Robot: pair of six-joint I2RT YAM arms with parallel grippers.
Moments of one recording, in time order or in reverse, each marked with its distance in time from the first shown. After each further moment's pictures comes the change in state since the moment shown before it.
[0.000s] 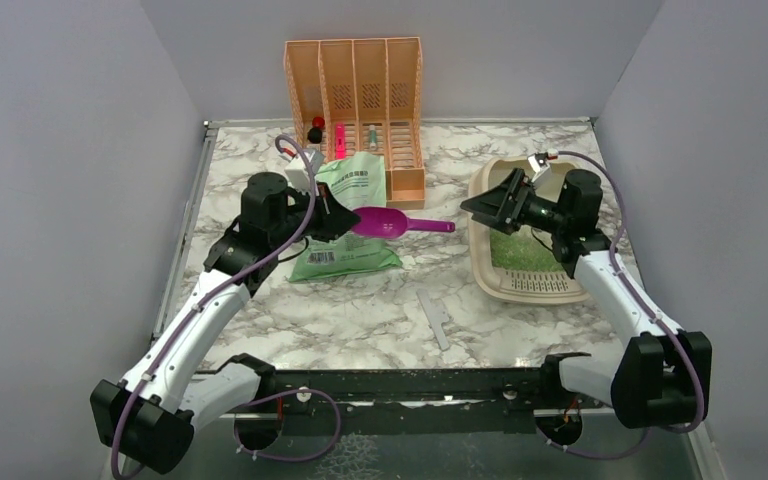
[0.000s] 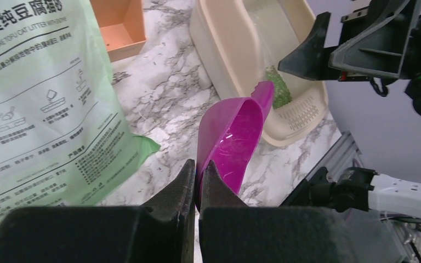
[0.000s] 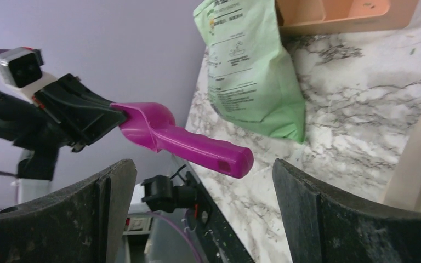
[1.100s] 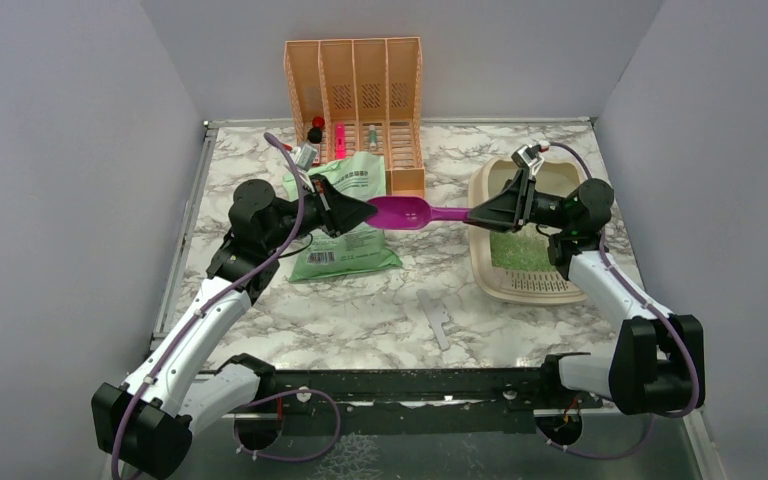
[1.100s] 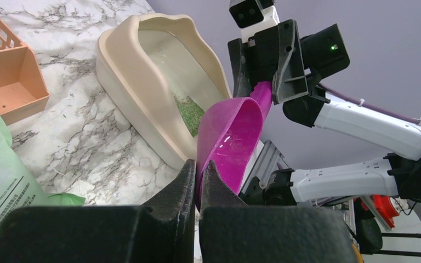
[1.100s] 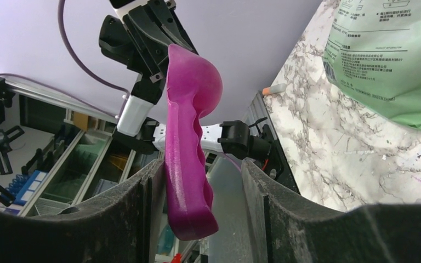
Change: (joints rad) left arm 0.000 -0.040 -0.108 0.416 0.227 -0.229; right arm -0.022 0.065 -0.085 0.700 -0.411 0.556
